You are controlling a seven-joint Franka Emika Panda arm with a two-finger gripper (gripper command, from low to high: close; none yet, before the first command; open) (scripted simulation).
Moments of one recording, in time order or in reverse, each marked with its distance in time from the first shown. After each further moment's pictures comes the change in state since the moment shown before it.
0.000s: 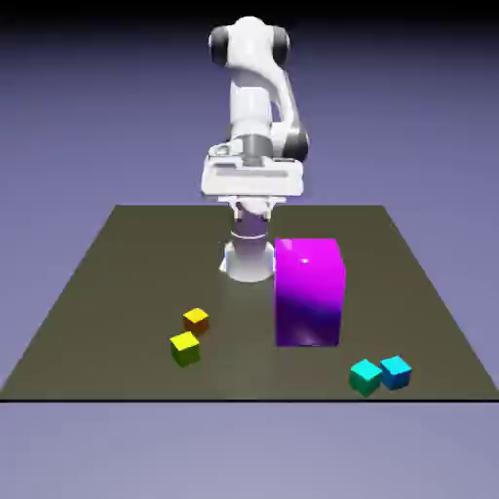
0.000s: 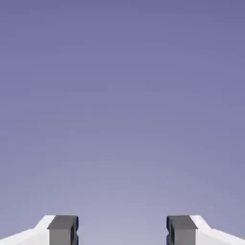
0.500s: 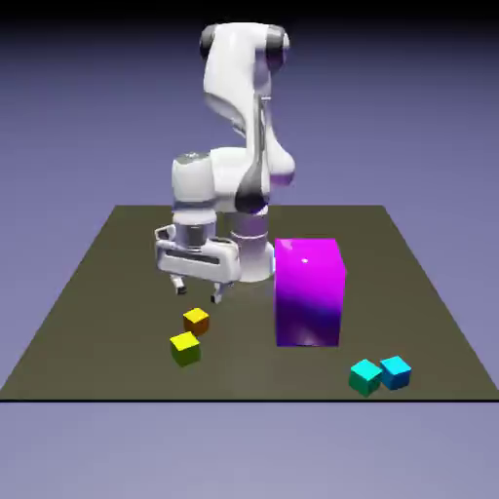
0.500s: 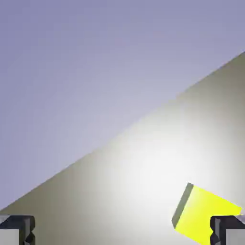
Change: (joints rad) arm -0.243 0.544 -0.030 0.259 0.158 -0.386 0.308
